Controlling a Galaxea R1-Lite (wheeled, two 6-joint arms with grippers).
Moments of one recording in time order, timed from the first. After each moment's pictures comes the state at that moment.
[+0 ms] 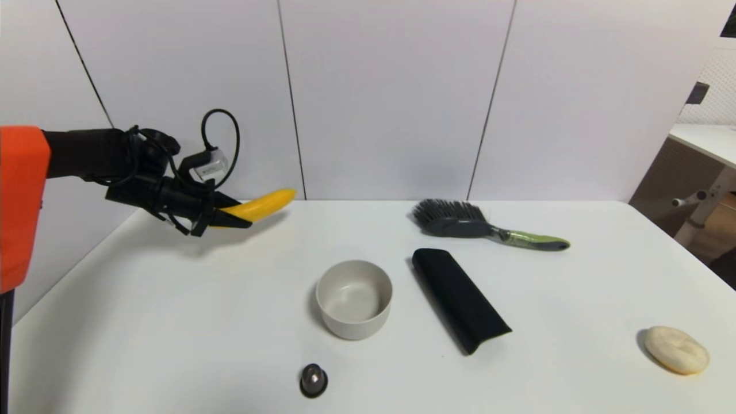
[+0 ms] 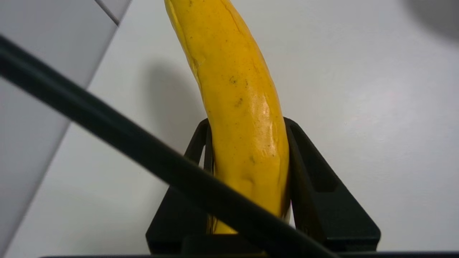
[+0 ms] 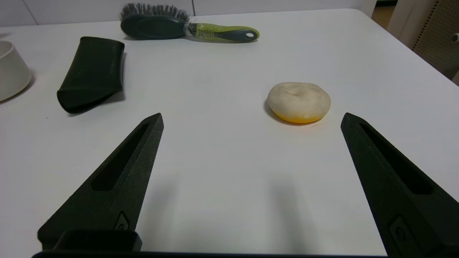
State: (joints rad) left arm 0.11 2.25 -1.93 0.70 -0.89 1.18; right arm 0.00 0.00 0.00 0.00 -0.02 0.04
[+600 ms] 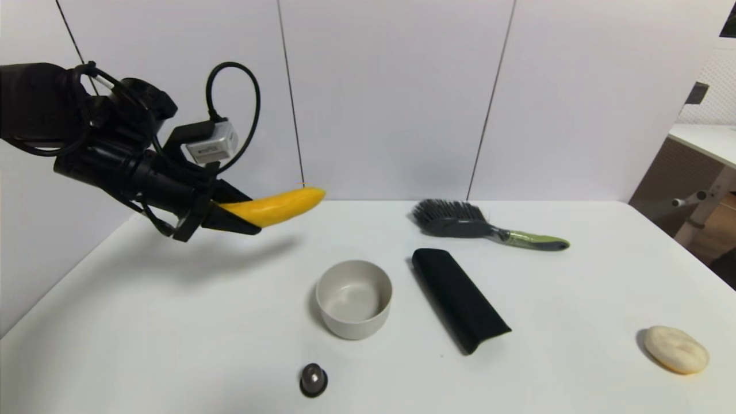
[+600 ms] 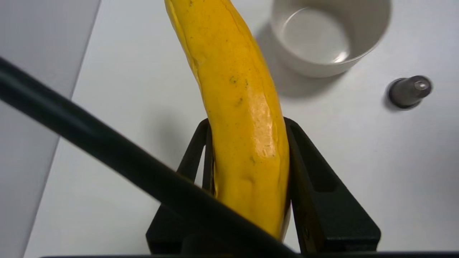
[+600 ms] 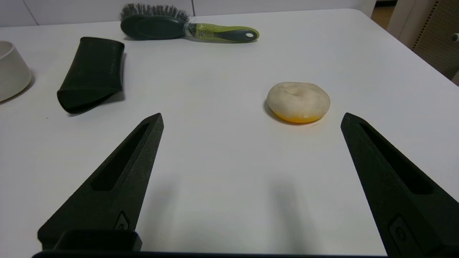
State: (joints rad) left arm -0.09 1.87 -1.70 0.83 -0.77 1.16; right arm 0.00 0.00 0.00 0.00 -0.02 0.04
